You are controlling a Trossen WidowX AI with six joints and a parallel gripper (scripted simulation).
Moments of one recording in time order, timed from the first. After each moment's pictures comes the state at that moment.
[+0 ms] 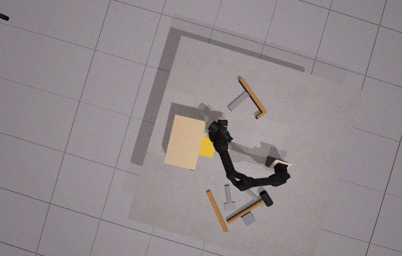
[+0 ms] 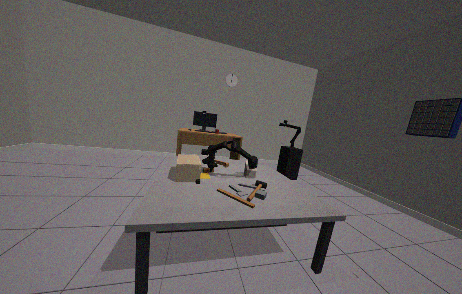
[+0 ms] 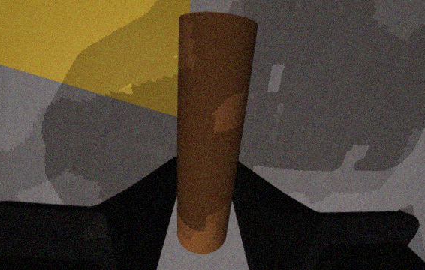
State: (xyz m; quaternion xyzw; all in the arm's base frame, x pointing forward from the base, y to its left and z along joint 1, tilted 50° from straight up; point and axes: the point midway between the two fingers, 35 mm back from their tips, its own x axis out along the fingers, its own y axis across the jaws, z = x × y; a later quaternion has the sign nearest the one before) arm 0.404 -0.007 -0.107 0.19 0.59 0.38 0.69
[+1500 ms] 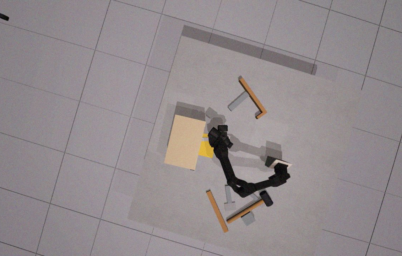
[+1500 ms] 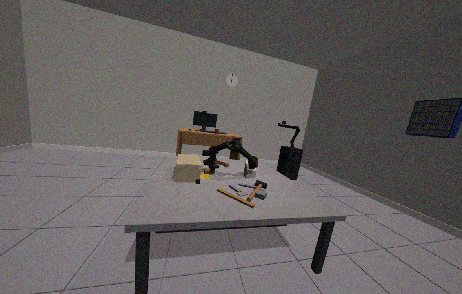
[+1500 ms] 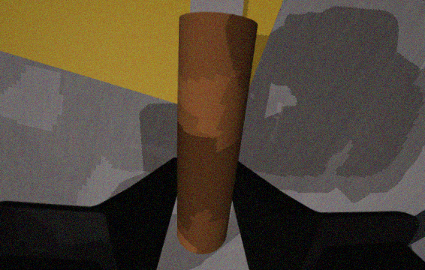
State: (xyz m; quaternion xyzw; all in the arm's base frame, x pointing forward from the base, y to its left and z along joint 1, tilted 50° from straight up) arm 0.394 0.014 -0.083 0.19 0.59 0.38 0.69
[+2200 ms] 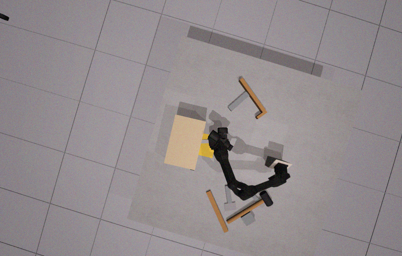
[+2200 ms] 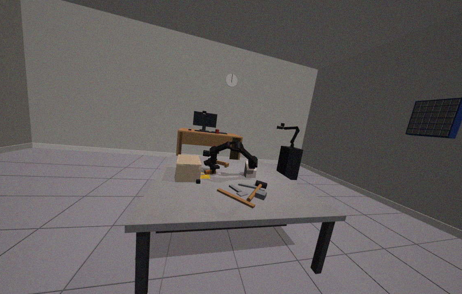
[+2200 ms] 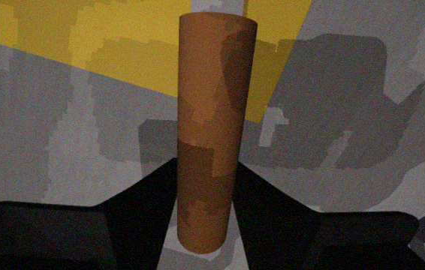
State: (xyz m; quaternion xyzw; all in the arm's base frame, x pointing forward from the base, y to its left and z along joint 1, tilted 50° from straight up) arm 0.390 0.024 -0.073 0.19 0.59 0.38 0.69
